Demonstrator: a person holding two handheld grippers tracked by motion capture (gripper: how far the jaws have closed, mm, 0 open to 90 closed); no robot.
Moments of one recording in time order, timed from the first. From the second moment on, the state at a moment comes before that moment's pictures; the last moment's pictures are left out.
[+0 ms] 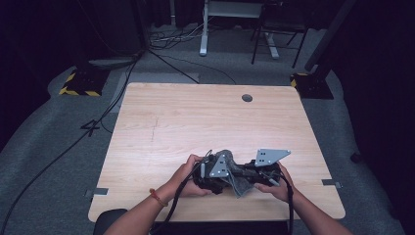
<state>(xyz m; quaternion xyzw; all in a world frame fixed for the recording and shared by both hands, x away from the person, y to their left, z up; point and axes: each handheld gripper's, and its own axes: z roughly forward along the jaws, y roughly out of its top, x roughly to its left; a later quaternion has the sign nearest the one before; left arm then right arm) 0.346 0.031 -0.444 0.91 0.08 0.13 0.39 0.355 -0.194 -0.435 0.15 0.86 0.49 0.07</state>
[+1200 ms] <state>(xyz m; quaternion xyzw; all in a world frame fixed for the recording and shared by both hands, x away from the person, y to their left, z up) 0.345 0.053 -0.411 0.87 0.10 0.14 0.47 0.373 -0.196 -0.454 0.19 0.87 0.44 0.07</state>
